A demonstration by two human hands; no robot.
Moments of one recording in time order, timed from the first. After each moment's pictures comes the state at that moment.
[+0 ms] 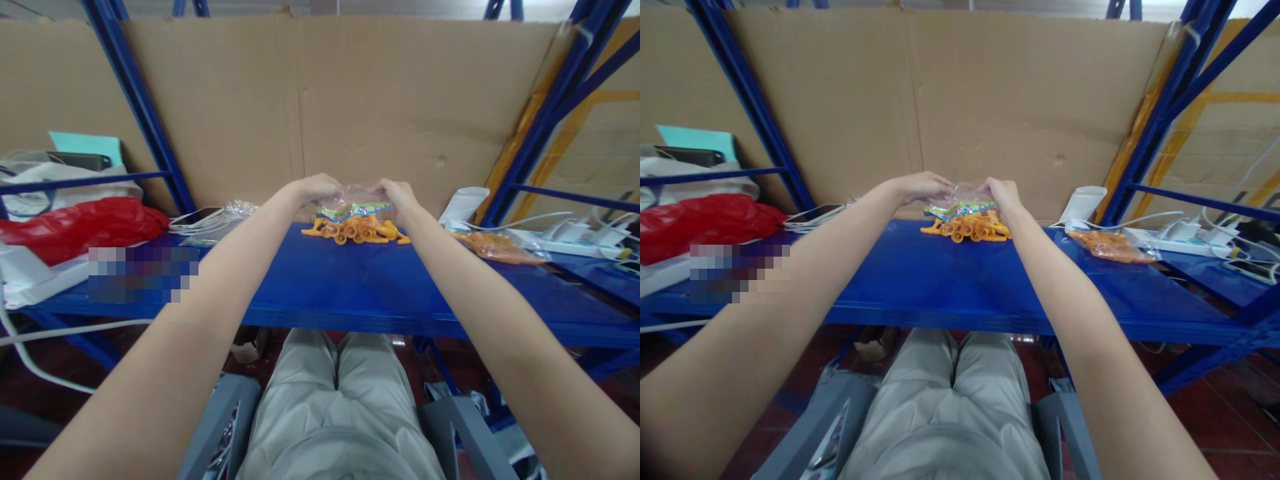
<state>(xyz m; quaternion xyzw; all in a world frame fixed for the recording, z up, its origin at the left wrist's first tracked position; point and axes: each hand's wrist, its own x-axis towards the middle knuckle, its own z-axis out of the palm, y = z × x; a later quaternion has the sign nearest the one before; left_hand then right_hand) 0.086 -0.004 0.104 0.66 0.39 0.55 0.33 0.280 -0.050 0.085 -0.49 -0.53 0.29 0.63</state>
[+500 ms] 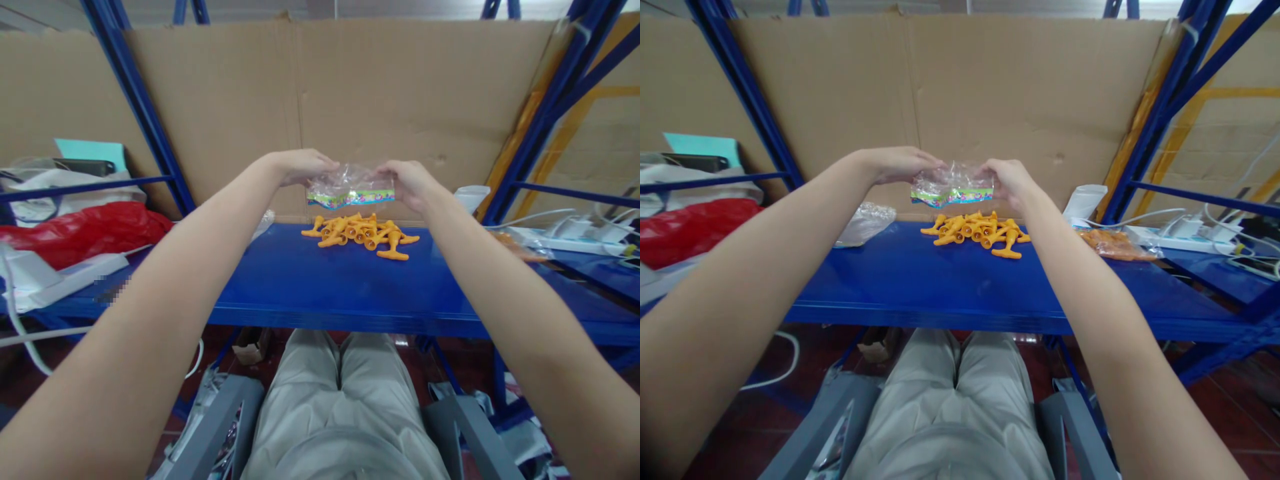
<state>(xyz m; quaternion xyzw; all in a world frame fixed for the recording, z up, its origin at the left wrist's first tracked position) 0.058 0.002 0.154 0.64 0.39 0.55 0.37 0.285 -0.087 0.123 -0.40 -0.59 0.36 0.60</state>
